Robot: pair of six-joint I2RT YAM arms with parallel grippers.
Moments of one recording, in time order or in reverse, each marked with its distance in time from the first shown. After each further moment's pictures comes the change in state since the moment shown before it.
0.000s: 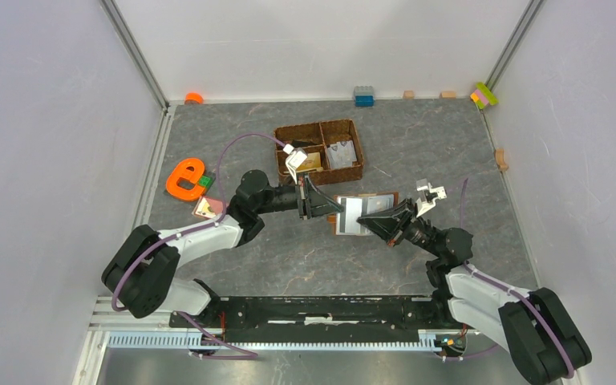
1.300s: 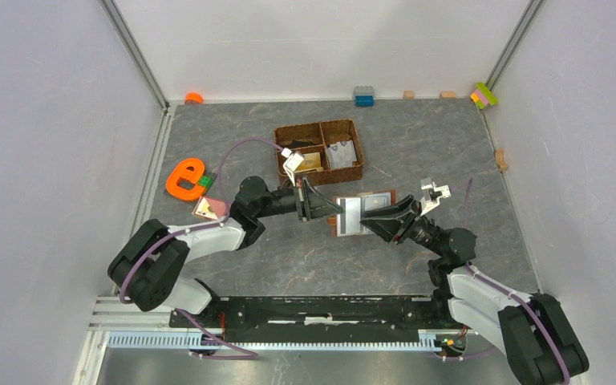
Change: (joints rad) left arm 0.016 0.050 -0.058 0.185 -0.001 -0.111; right arm -0.069 -0.035 -0.002 -0.045 -0.020 0.013
